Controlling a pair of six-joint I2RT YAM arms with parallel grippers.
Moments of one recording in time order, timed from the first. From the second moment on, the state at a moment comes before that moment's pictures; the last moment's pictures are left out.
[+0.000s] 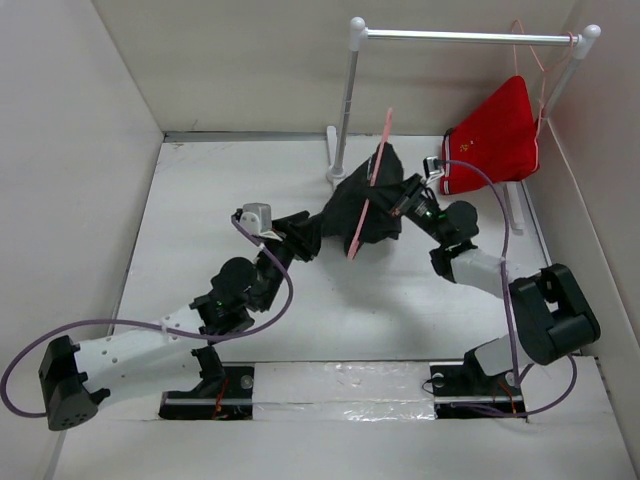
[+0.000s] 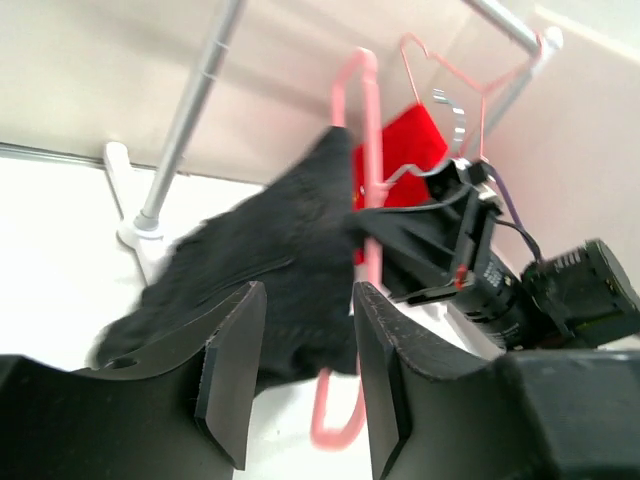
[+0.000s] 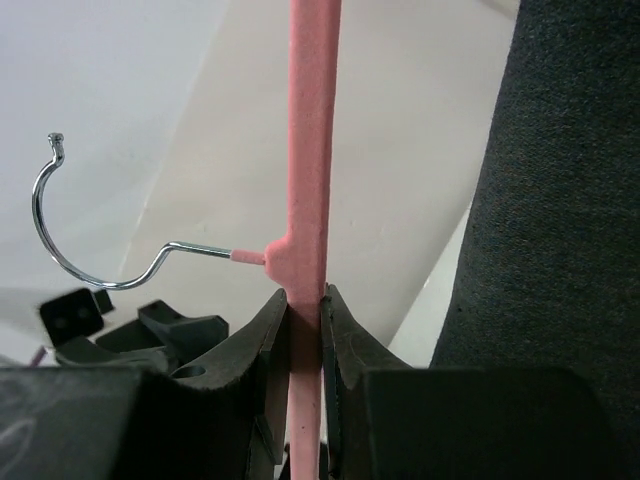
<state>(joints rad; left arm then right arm) -1.09 0.88 0.63 0.50 -0.64 -0.34 0.39 1.46 0.65 1.18 -0.50 1.33</state>
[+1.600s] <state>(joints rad) -1.03 0.73 0.45 0.24 -0.60 -0.60 -0.01 2.08 1.79 0.80 -0.46 1.49</state>
